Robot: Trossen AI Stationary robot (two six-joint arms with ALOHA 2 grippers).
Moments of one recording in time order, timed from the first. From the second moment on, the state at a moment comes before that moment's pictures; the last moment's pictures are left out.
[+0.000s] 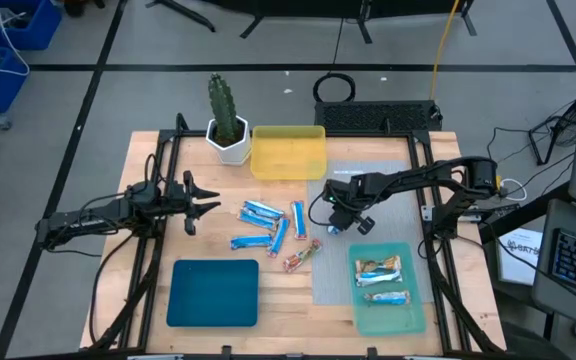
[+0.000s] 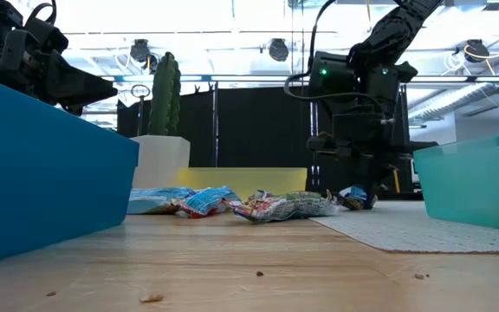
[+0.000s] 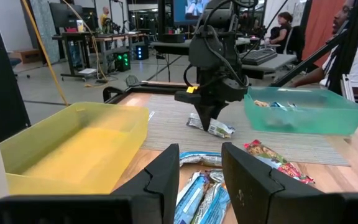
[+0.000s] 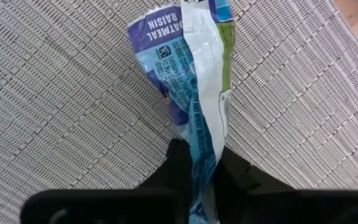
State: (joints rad) left arm 0.21 0.07 0.04 0.00 0.07 -0.01; right arm -0.18 1.68 0.87 -0.53 -0.04 -0.98
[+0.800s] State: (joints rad) left arm 0.21 0.07 0.04 0.00 0.07 -0.01; right arm -0.11 1.38 1.03 -0.68 0.27 -0.85
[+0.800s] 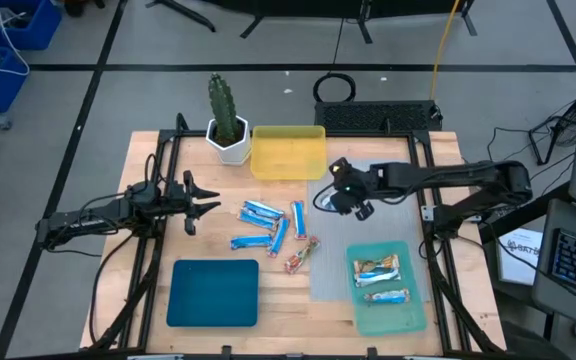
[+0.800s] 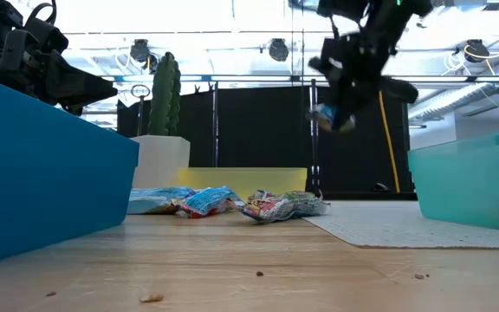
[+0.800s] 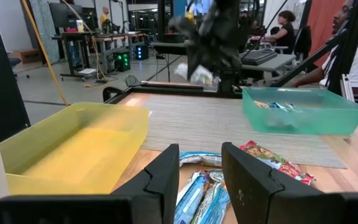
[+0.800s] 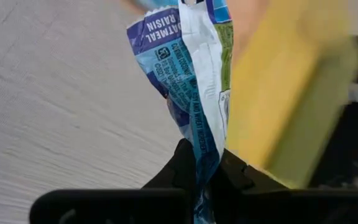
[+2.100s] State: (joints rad) left arm 0.21 0.07 0.03 0.00 0.07 -0.01; right arm -0.20 1.43 1.40 0.04 0.69 -0.70
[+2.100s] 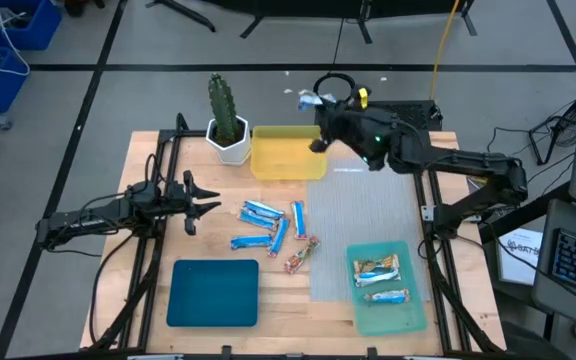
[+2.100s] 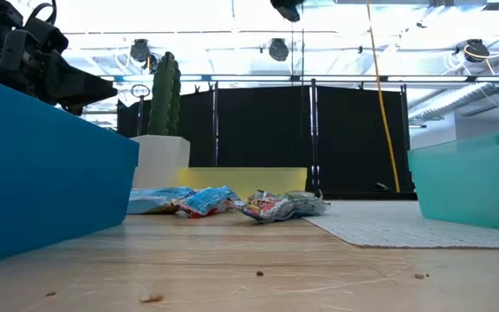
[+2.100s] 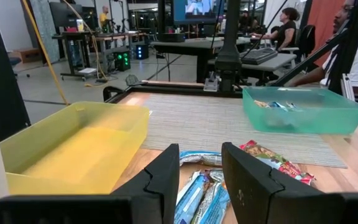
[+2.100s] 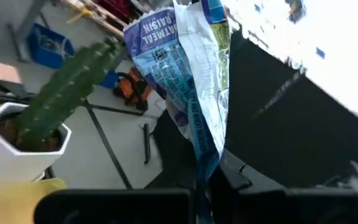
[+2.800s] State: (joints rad) left arm 0.21 0.07 0.03 0.00 0.07 -0.01; right arm -0.45 1.94 1.97 -0.47 0.81 0.10
